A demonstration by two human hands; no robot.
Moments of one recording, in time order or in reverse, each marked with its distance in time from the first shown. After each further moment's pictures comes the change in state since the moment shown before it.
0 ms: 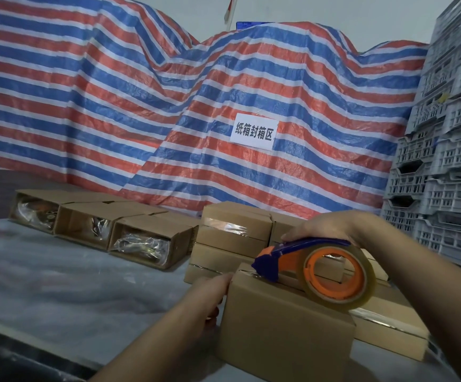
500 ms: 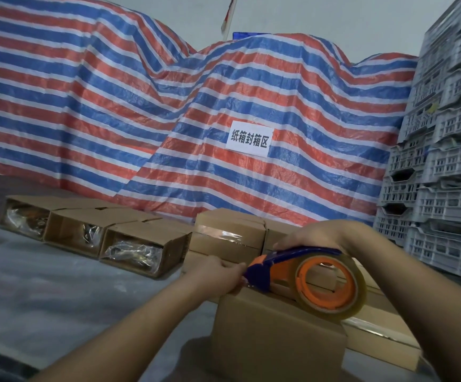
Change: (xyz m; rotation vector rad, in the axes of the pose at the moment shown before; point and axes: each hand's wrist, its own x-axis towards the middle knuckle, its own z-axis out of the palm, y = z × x) left_hand 0.013 0.041 0.000 0.460 -0.070 0.310; right_hand 0.003 0.002 0.004 0.119 0.041 -0.019
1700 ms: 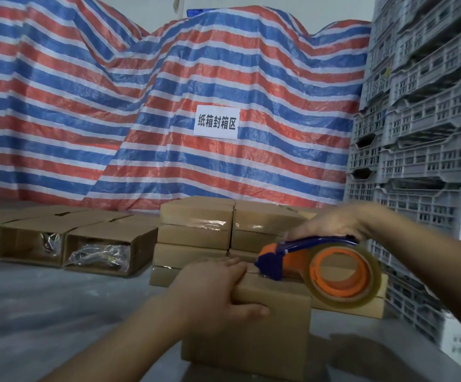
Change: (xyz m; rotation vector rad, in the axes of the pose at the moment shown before) left_hand -0.038 0.022 0.039 0.966 -0.089 0.591; right_hand -0.043 0.074 -0.020 0.230 -0.184 0.296
